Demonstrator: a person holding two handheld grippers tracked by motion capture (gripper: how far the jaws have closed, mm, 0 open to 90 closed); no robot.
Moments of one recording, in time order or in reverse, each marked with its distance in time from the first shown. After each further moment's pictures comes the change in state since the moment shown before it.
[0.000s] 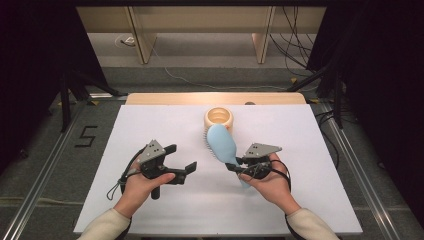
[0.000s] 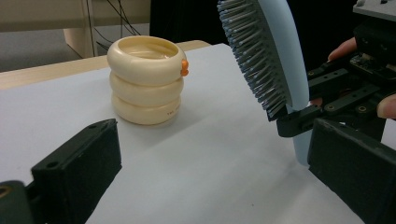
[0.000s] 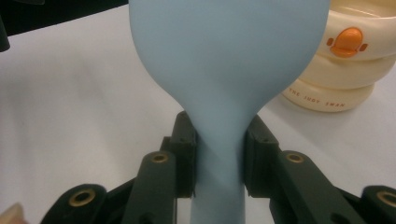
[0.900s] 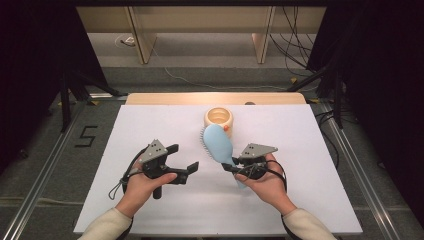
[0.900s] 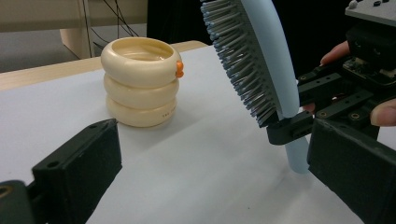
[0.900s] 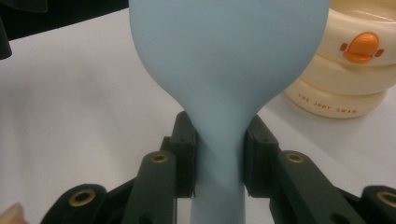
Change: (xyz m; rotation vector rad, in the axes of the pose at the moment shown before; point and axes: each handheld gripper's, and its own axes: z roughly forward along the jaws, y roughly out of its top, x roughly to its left) left arm -0.003 0.002 0.004 0.000 -0.011 0.000; right arm 0.005 0.003 0.007 -0.009 0.003 0.004
